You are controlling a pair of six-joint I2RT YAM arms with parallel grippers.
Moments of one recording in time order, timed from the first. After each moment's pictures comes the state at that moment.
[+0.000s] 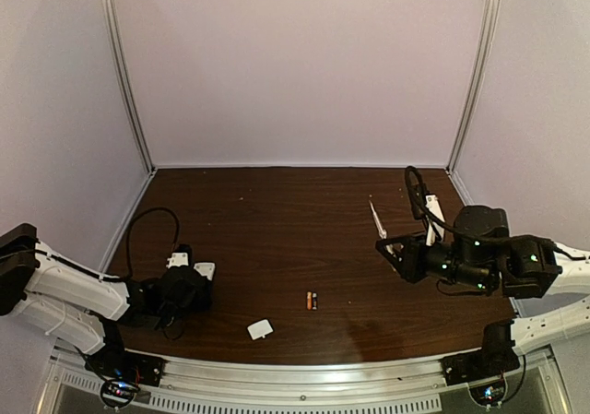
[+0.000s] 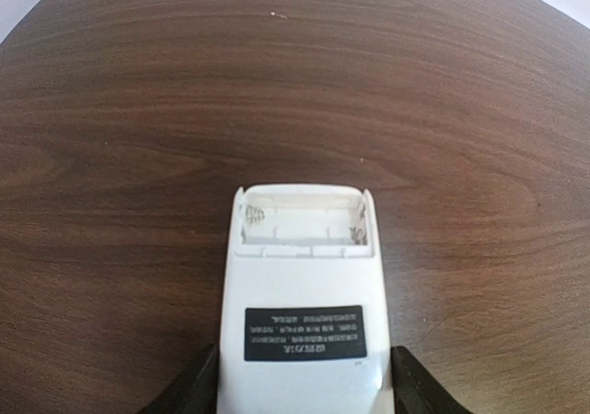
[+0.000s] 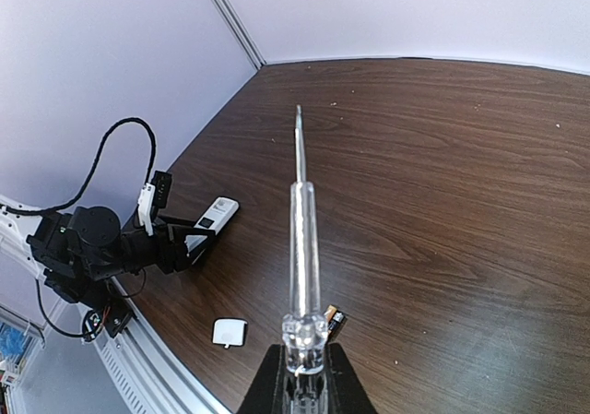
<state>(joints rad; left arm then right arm) -0.97 1.29 0.24 0.18 -0.64 -0.80 1.20 0.82 0.73 -0.30 0.37 0.63</state>
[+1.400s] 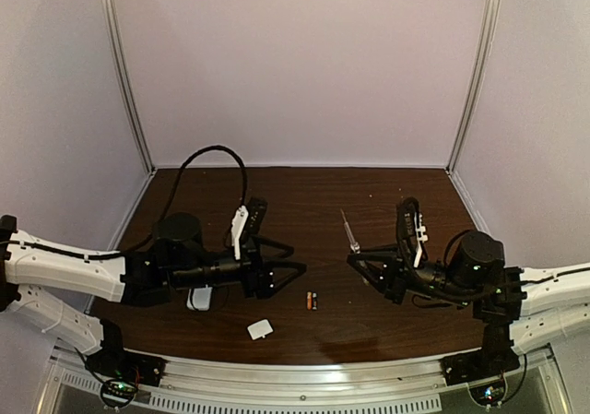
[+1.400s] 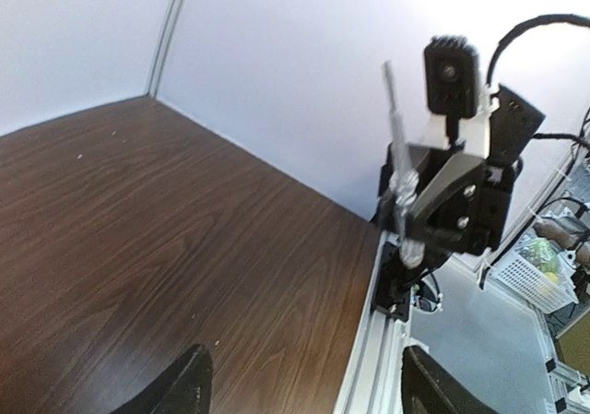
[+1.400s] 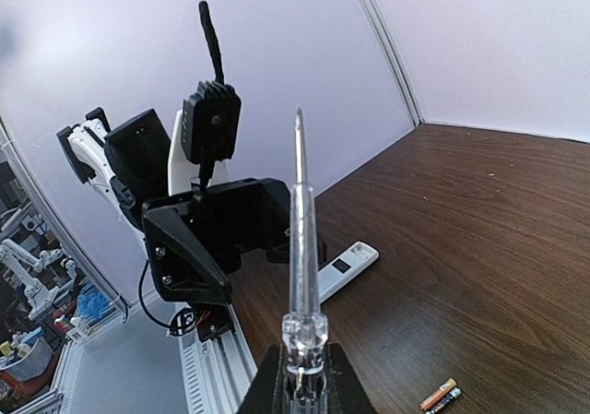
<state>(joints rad) -1.16 1.22 0.61 0.47 0.12 -0.41 1.20 0.87 0.43 0.45 0.06 0.47</state>
